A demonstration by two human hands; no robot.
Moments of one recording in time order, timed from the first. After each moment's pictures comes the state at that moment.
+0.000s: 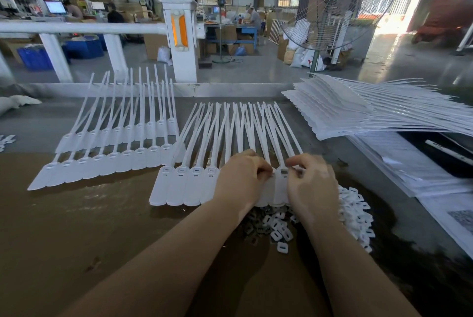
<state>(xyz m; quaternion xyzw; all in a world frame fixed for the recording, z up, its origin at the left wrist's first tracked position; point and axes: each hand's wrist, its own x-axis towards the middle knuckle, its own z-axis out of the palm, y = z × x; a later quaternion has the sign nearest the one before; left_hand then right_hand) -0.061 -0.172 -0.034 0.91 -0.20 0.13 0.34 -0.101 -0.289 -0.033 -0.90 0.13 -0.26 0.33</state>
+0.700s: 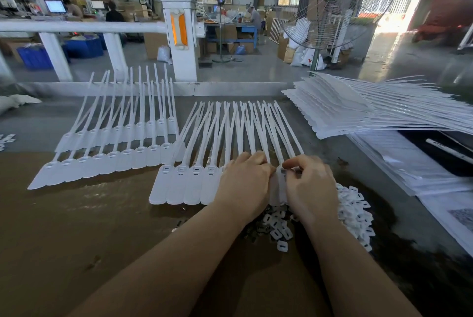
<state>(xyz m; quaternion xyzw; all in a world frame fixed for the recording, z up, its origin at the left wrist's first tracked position) -0.066 -0.174 -0.039 0.93 -0.28 0.17 0.14 -0.100 -0.290 -0.038 -0.90 0.11 -0.27 0.33</state>
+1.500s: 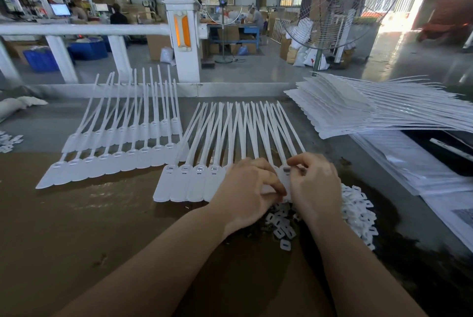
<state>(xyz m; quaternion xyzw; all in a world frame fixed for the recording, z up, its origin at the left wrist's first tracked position) -0.087 -0.158 -0.022 0.90 -0.31 0.06 0.30 -0.101 -0.288 -0.033 -0.89 0.13 -0.28 0.34</state>
